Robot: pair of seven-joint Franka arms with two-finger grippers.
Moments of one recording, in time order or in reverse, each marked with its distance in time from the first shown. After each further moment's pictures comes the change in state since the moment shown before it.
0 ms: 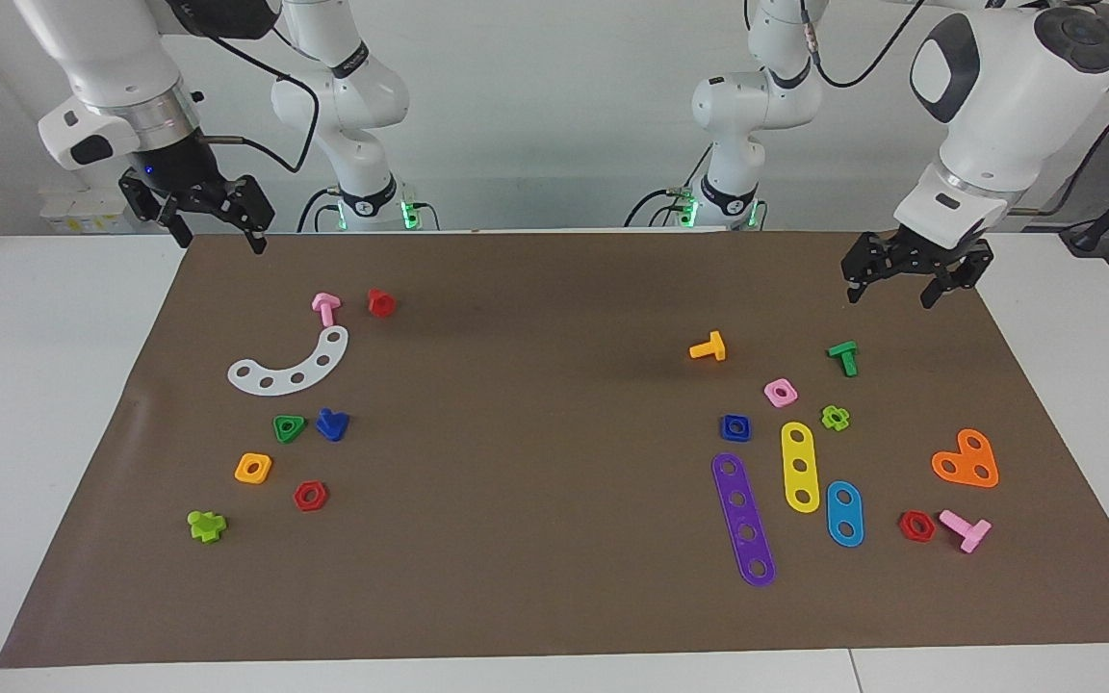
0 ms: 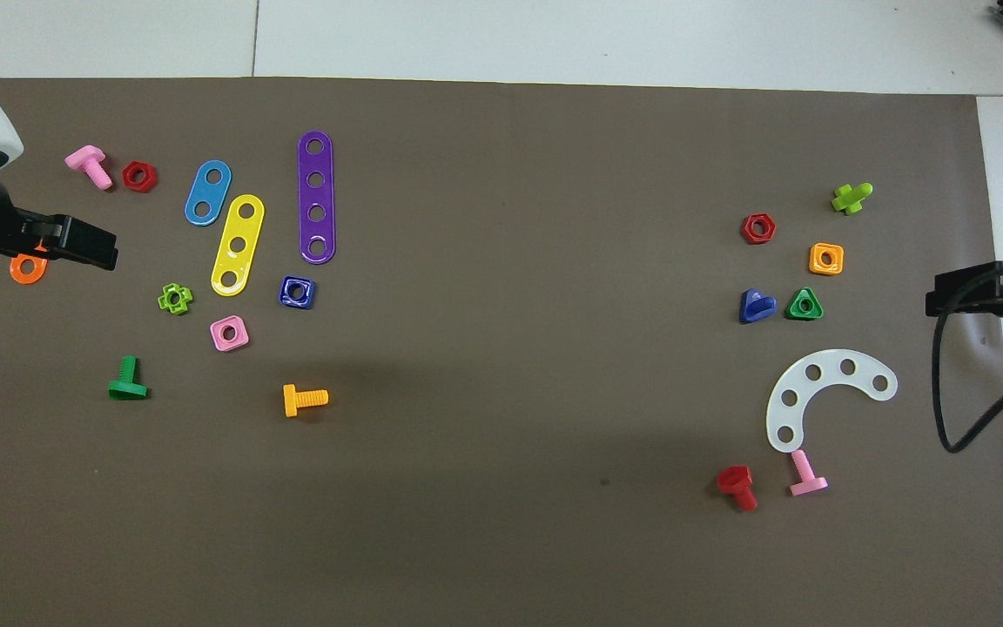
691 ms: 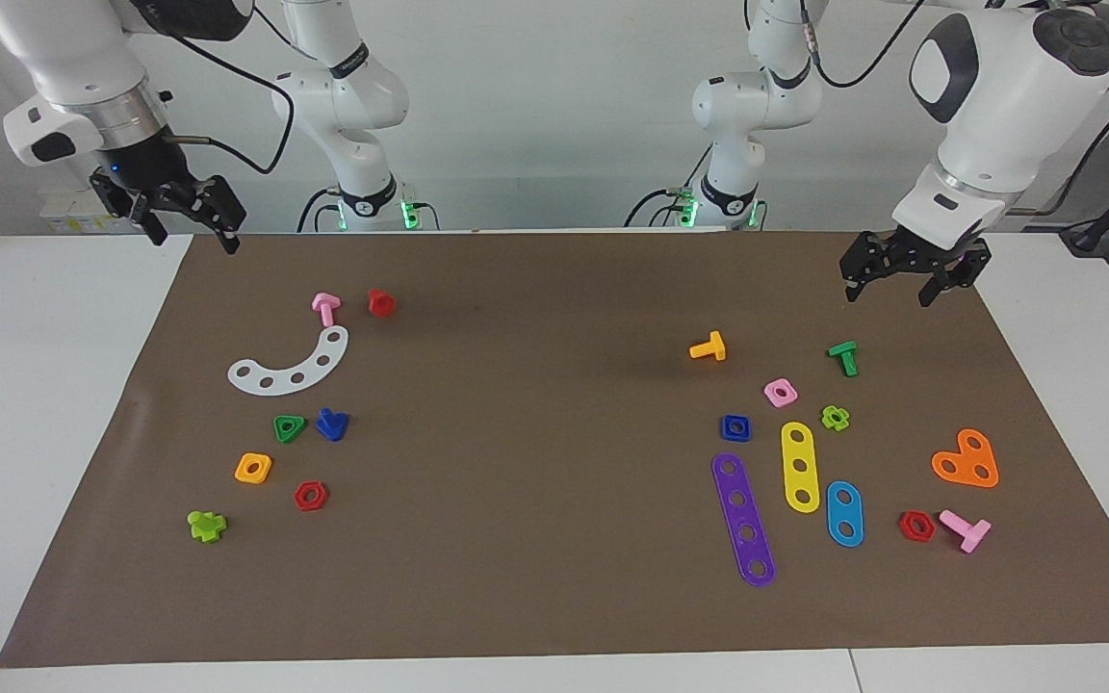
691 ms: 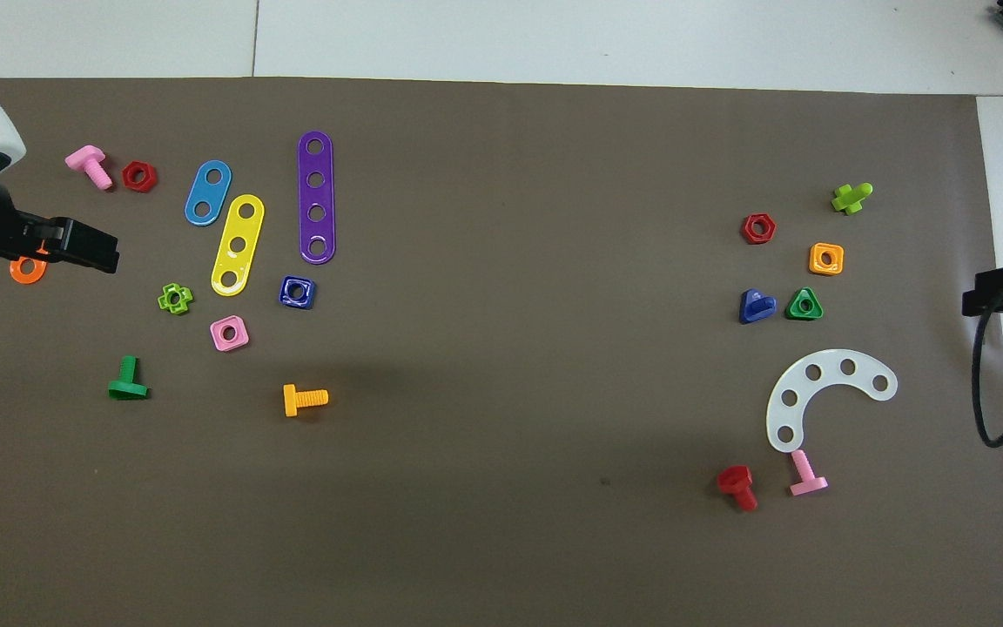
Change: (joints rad) left arm 0.000 0.000 -0.001 0.000 0.000 -0.005 -0.003; right arm -0.066 -0.002 0.009 0.000 0.000 0.000 -0.020
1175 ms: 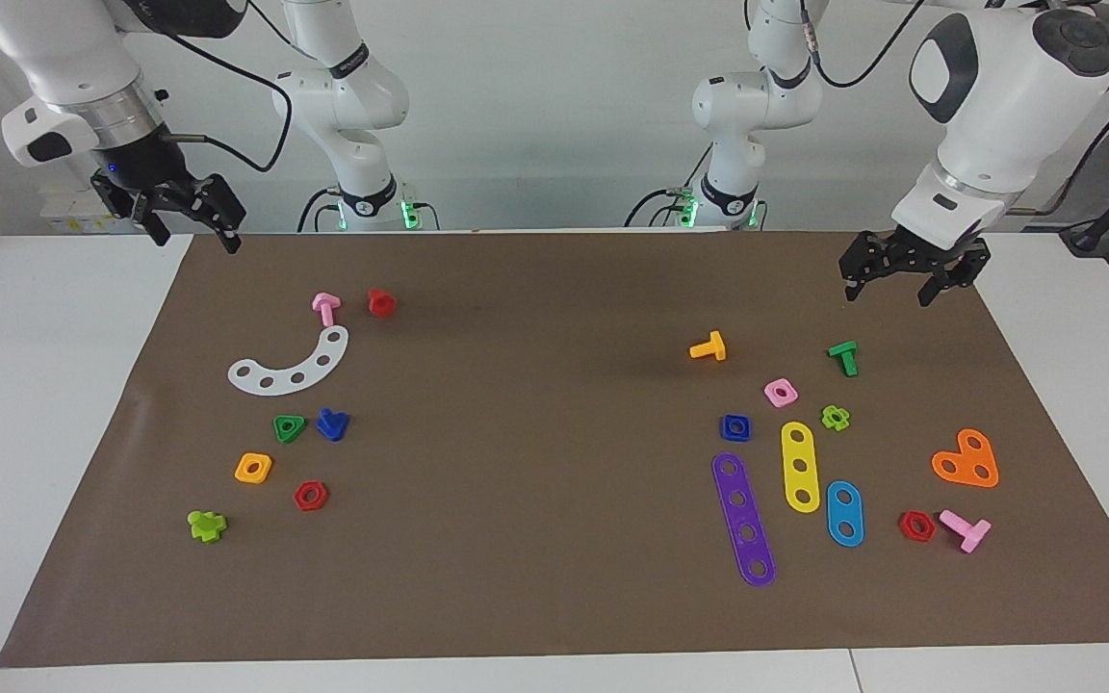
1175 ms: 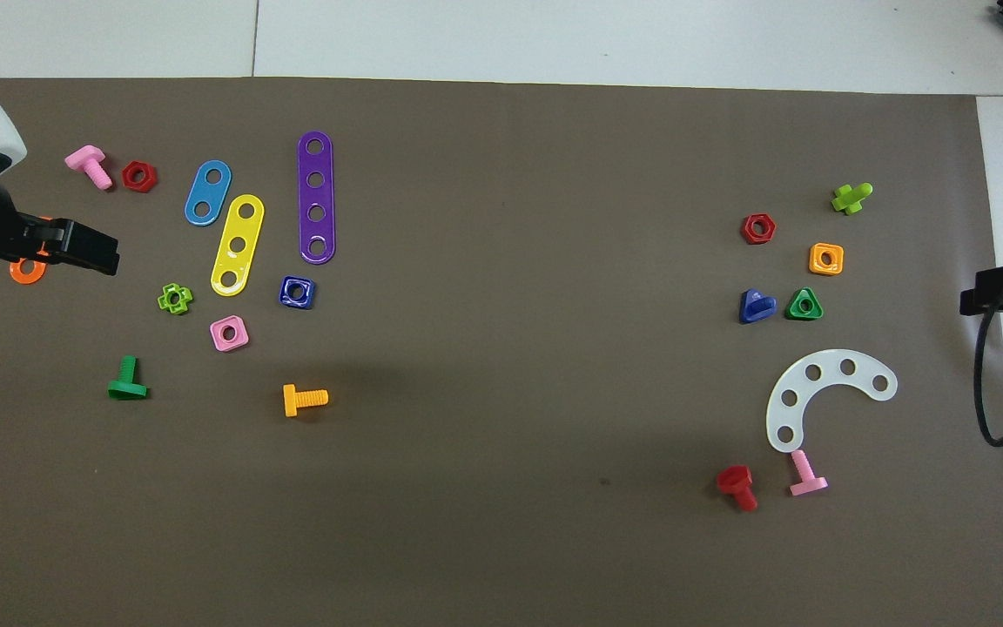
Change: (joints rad) left arm 0.000 0.000 -0.001 0.000 0.000 -0.012 0.000; right arm -0.018 0.000 0.019 0.000 0.016 0.000 0.000
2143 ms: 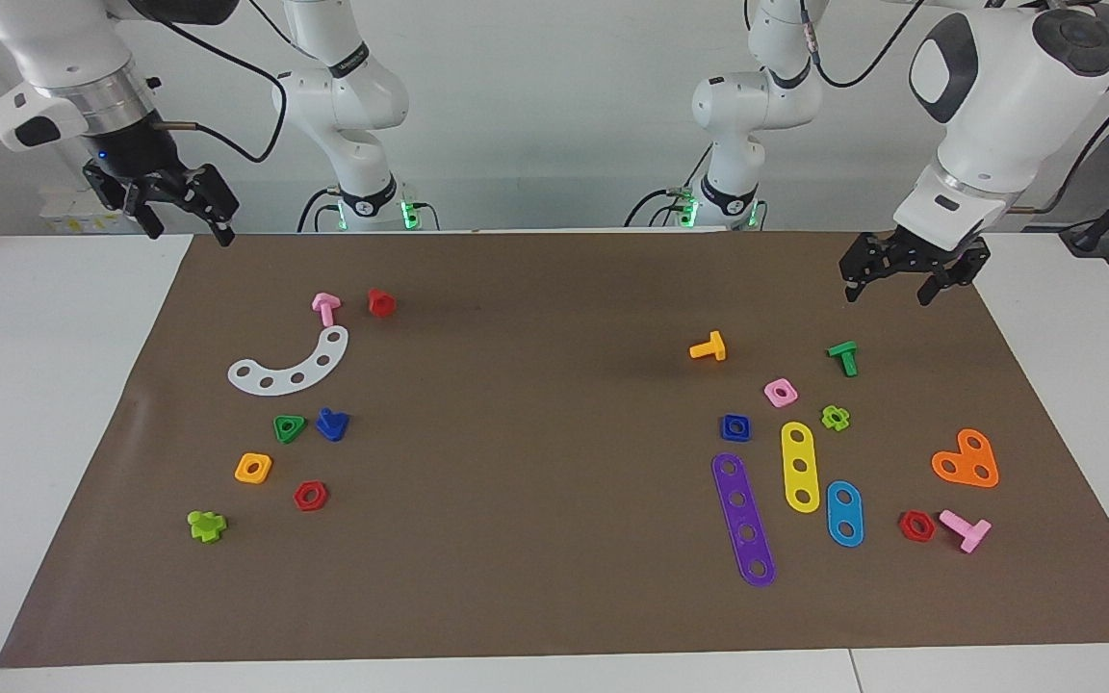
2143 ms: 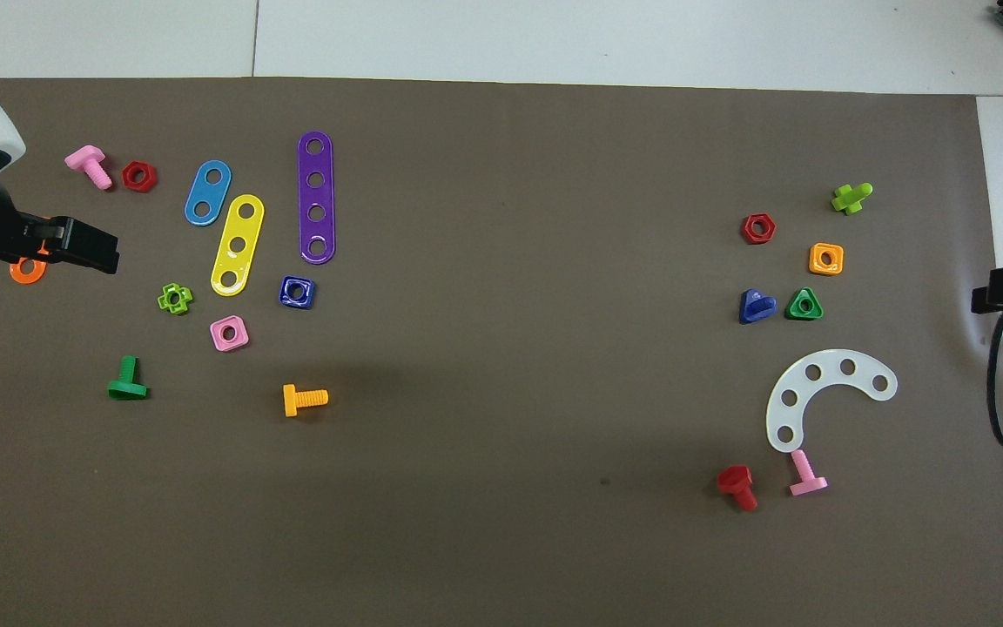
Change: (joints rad) left arm 0.000 0.000 0.000 0.000 0.000 0.000 -0.019; right arm -0.018 -0.008 -0.004 0.000 0.026 0.008 0.000
